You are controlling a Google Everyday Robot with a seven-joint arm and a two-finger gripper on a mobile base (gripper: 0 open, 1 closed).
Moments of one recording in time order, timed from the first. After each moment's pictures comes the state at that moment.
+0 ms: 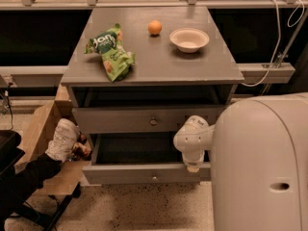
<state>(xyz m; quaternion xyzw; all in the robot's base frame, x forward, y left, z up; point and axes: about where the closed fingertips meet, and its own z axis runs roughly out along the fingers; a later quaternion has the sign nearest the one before) 0.574 -0.176 0.437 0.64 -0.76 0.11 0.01</state>
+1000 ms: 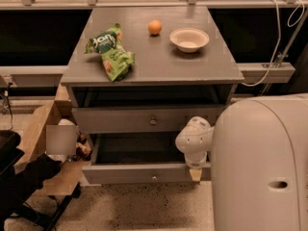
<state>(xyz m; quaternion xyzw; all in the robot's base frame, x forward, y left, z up) 0.572 -0.177 0.433 0.64 -0.76 0.11 0.02</state>
